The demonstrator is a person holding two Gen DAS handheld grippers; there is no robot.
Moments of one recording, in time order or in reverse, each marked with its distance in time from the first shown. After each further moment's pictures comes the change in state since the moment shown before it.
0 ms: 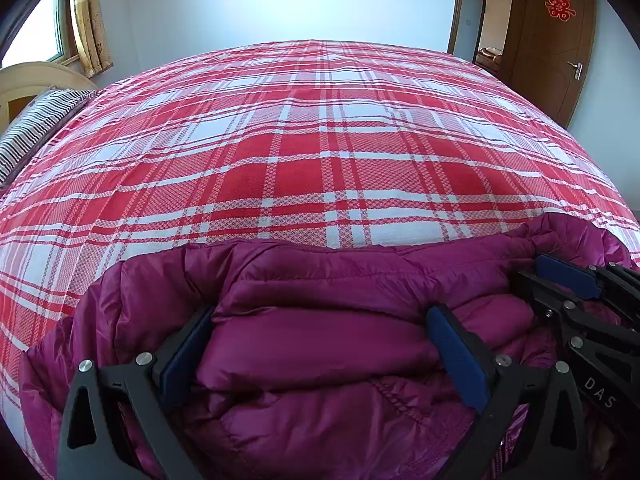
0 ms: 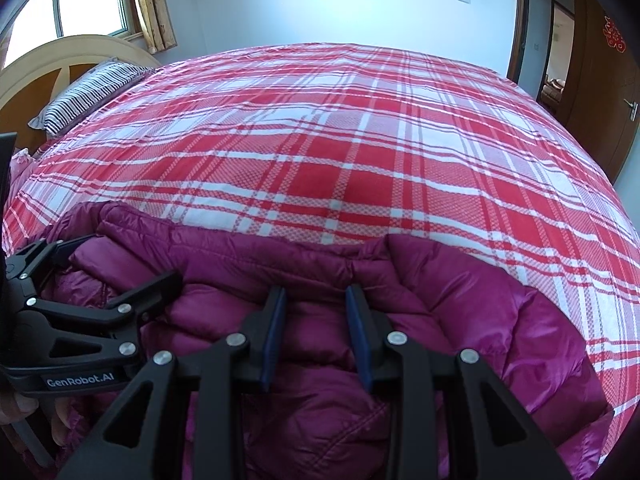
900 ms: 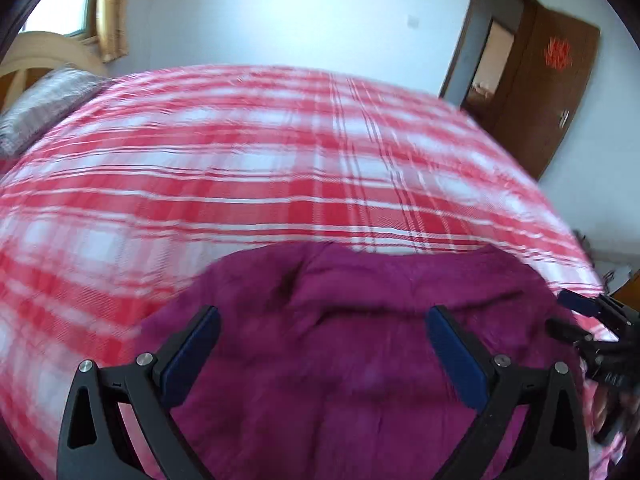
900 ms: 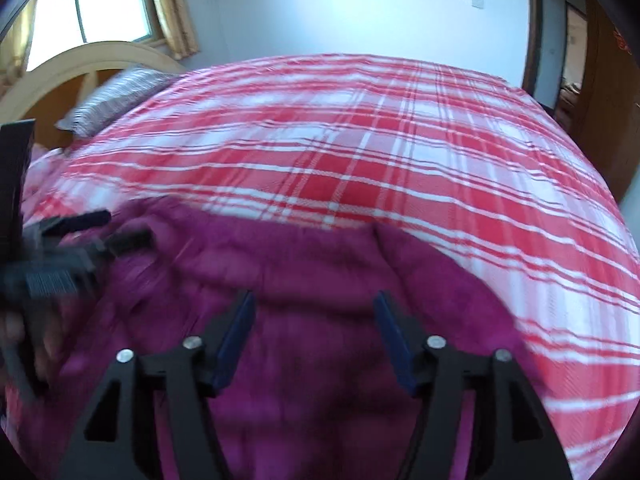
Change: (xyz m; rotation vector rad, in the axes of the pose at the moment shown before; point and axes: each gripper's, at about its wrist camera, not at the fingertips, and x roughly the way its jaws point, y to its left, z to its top) left arm -0.129 0.071 -0.013 -0.123 -0.086 -0.101; right arm -0.079 -0.028 -0.012 -0.041 -0.020 0.103
